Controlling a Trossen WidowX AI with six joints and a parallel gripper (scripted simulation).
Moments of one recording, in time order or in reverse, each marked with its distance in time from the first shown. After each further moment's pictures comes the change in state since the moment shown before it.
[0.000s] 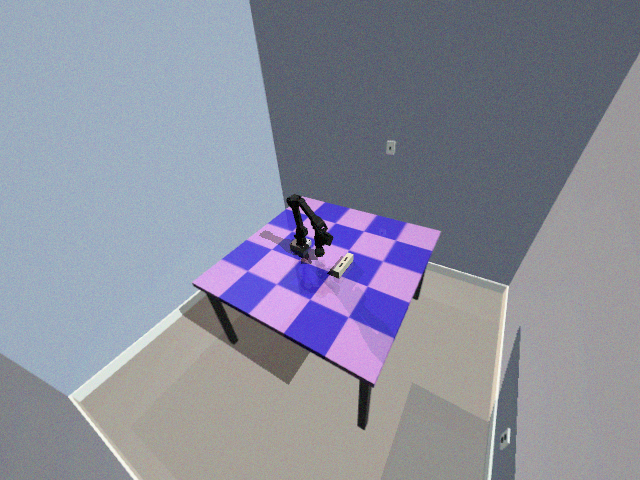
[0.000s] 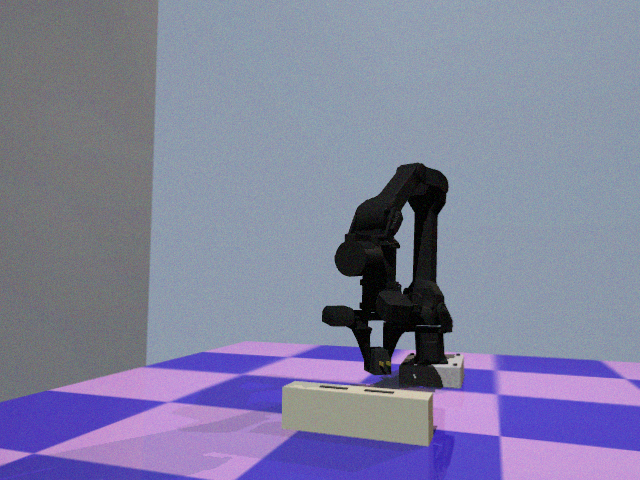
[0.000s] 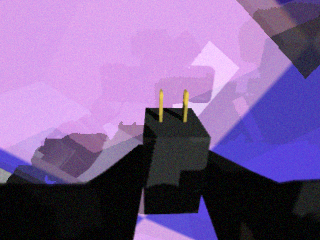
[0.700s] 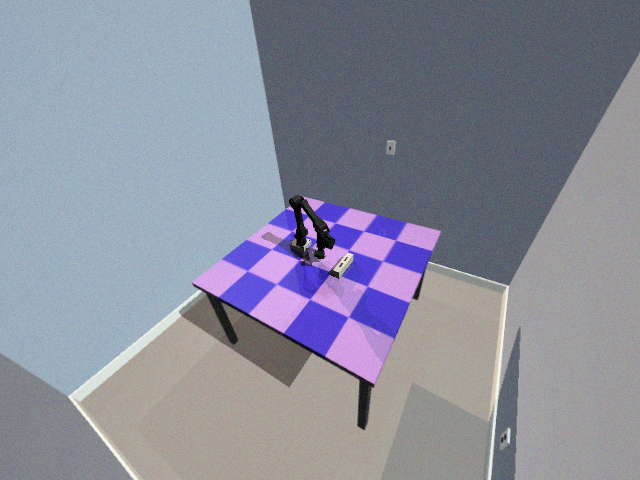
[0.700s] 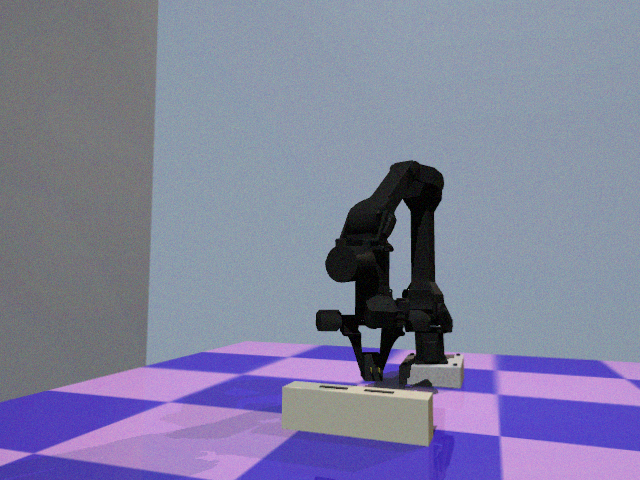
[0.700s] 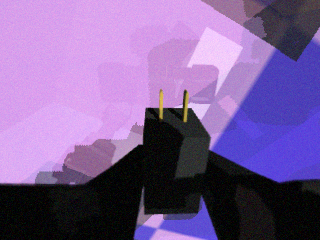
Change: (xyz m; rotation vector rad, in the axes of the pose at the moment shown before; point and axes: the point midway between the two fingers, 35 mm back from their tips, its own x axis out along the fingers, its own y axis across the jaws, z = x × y) arm 0.006 -0.016 0.012 0.210 0.007 0.014
